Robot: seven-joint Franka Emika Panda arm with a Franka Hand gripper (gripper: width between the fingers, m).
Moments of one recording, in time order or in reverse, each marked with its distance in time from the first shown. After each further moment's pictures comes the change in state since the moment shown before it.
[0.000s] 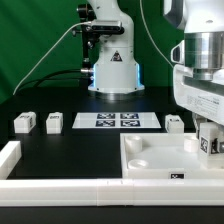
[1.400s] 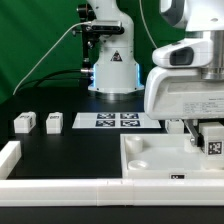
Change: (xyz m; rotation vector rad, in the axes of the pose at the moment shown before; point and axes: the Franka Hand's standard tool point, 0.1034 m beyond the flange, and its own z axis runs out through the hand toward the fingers) arm 0.004 -0.003 -0.002 -0.015 0.023 -1.189
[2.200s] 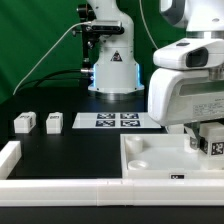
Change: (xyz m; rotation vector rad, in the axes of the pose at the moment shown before) arm 0.003 0.000 0.000 0.005 -0.020 -0.521
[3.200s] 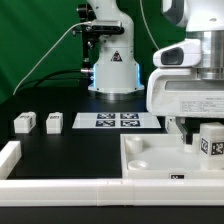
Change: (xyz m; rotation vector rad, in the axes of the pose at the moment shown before) arm 0.002 -0.005 -0.001 0.033 -0.004 0.633
